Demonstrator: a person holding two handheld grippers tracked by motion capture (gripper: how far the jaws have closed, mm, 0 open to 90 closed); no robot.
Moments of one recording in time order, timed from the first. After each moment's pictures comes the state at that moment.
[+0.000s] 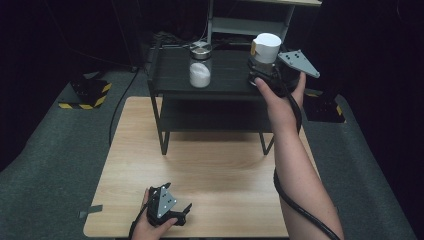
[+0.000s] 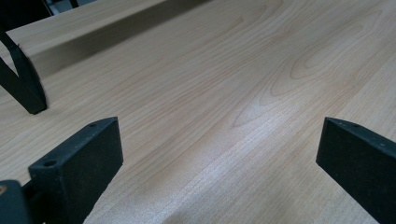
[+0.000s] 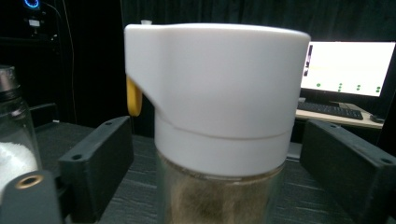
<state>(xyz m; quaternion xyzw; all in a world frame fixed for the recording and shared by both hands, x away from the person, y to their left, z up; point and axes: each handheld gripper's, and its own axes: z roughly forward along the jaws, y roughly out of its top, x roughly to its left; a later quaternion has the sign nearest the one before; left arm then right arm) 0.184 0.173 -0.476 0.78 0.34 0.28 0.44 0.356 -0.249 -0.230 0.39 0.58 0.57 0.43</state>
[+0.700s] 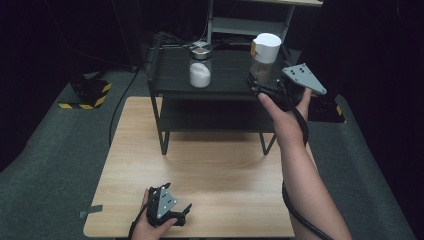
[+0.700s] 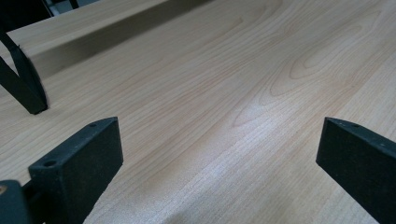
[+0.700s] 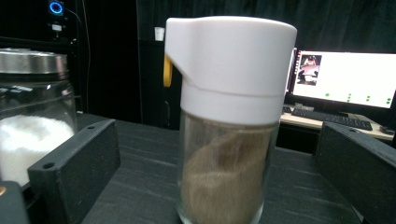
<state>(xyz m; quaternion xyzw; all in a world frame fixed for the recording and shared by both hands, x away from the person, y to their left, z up) 0.183 0.174 -0.476 0.78 0.35 0.28 0.44 0.328 -0.267 -0.249 0.36 0.58 0.59 0.43</state>
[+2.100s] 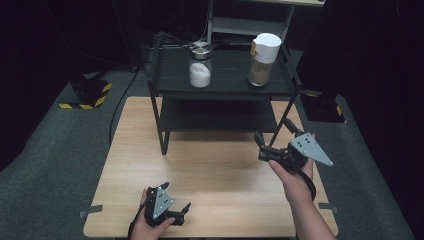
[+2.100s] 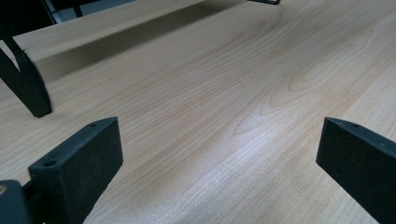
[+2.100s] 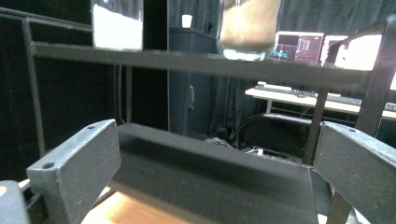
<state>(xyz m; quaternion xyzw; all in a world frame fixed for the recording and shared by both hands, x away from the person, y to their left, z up) 0.180 0.182 -0.482 0.76 0.35 0.28 0.47 0.246 -0.322 -0.364 0.33 0.61 0.61 0.39</state>
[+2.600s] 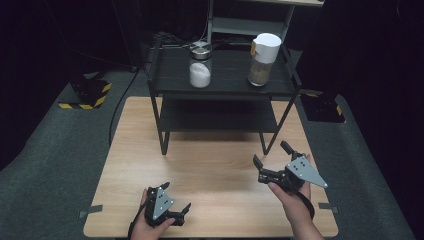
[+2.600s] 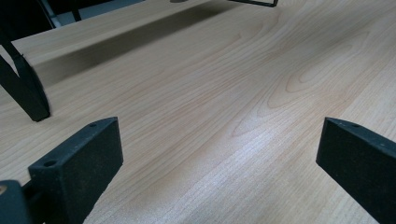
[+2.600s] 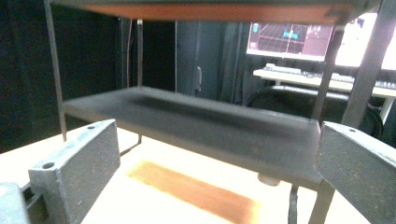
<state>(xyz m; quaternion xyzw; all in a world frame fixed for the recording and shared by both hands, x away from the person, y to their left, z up) 0.180 0.183 -0.484 0.76 0.34 0.28 0.47 0.223 -0.336 -0.413 0.33 0.63 0.59 0.38</state>
